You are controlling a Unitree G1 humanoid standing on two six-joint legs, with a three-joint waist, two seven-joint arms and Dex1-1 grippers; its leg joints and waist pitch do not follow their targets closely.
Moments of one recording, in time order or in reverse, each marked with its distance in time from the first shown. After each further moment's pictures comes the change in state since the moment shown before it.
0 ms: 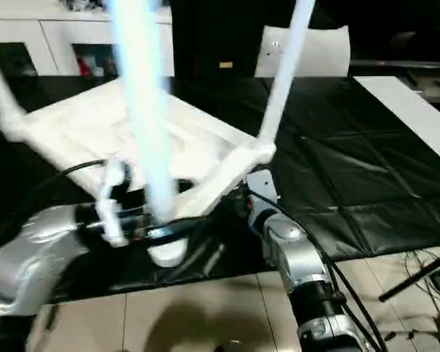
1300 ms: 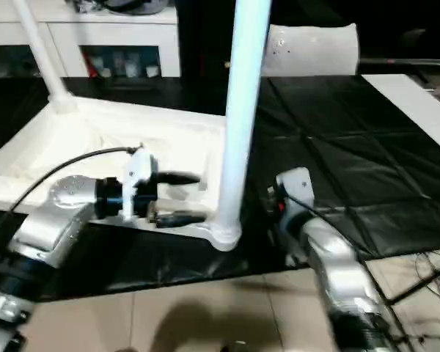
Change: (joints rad) left arm -0.256 0.177 -0.160 0.570 0.291 -0.436 -0.248; right arm 0.252 -0.223 -0.070 -0.408 0.138 -0.024 0.302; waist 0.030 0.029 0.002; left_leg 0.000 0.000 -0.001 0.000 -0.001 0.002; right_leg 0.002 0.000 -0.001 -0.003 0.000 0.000
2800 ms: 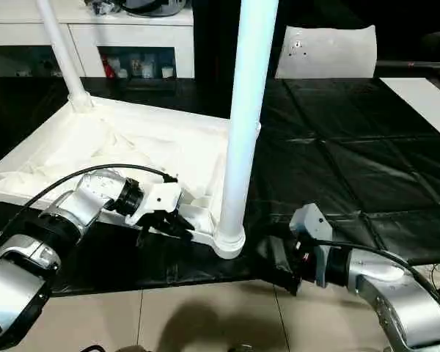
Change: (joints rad) left arm -0.297 -0.123 -0.155 0.617 0.262 -0.381 -0.162; right arm 0.159 -0.296 0.029 -0.250 0.192 0.151 0.386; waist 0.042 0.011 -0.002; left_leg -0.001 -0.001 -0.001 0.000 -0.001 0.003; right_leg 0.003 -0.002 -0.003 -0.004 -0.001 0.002
